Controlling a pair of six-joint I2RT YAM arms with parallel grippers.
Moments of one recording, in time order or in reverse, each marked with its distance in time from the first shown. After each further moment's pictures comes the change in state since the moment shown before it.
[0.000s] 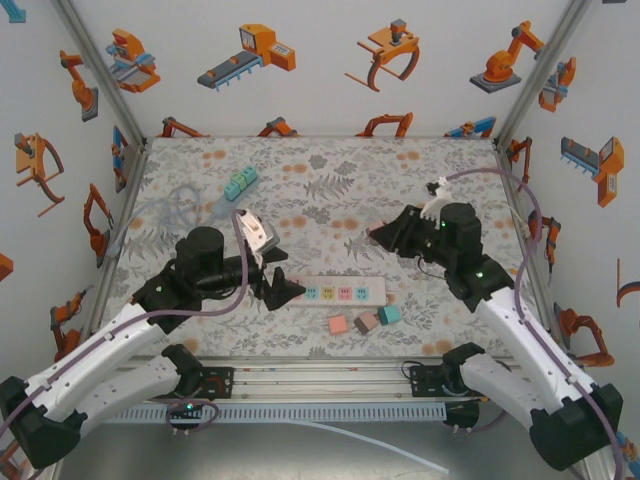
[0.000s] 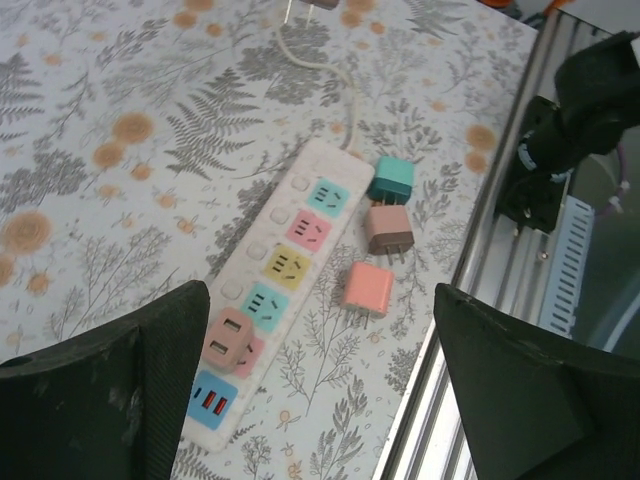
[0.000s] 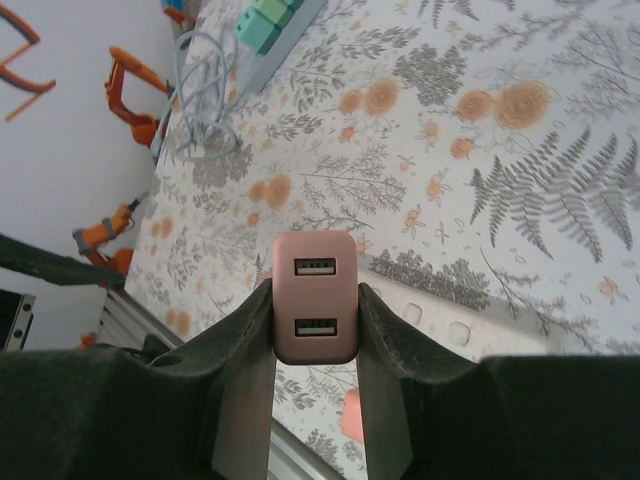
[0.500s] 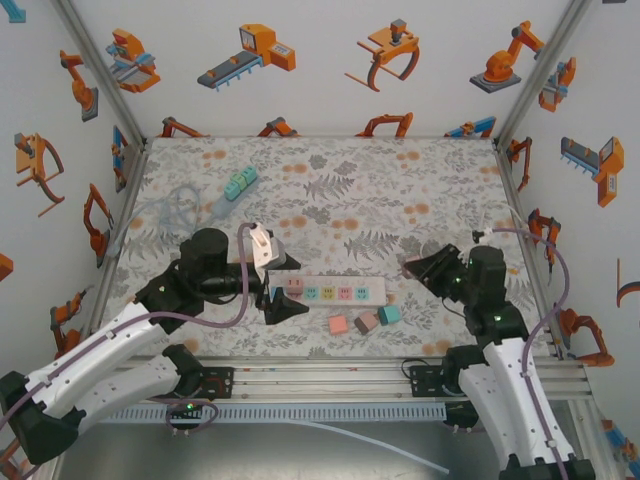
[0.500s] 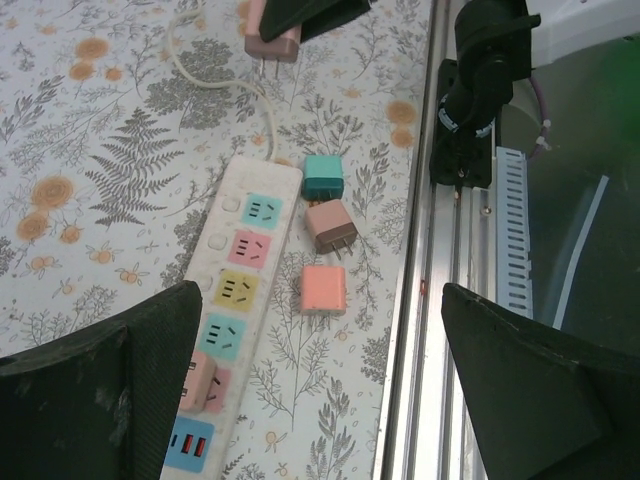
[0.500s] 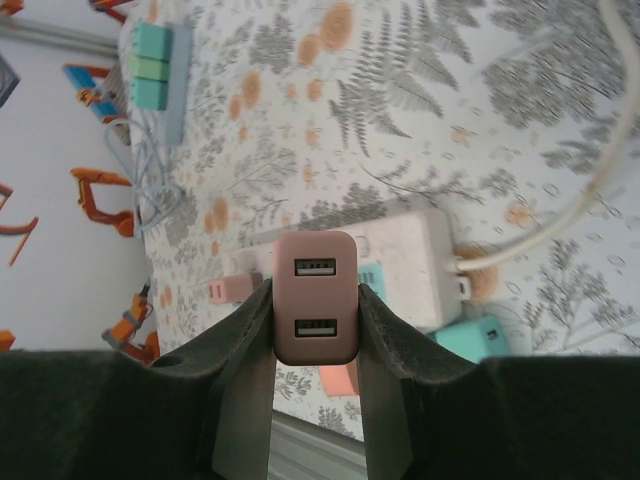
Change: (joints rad) left arm -0.033 0.013 0.002 0.002 0.171 0.116; right arm -0.290 -0.339 -0.294 -0.249 -0.016 0.226
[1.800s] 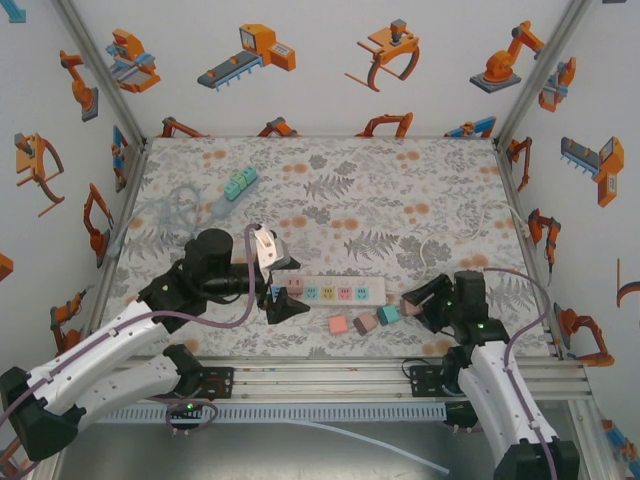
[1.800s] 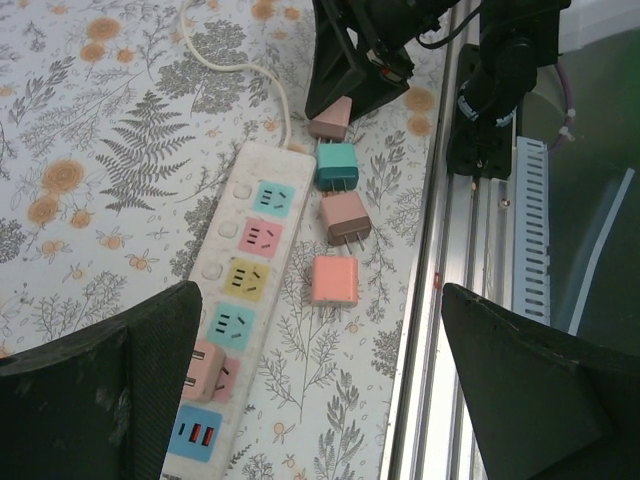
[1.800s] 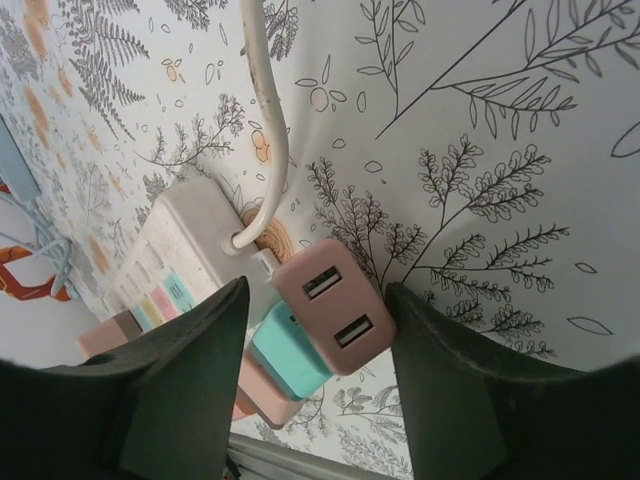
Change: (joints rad) left arm -0.019 0.016 0.000 -0.014 -0.058 0.013; right arm -0.031 0.022 -0.260 -0.002 0.073 0.130
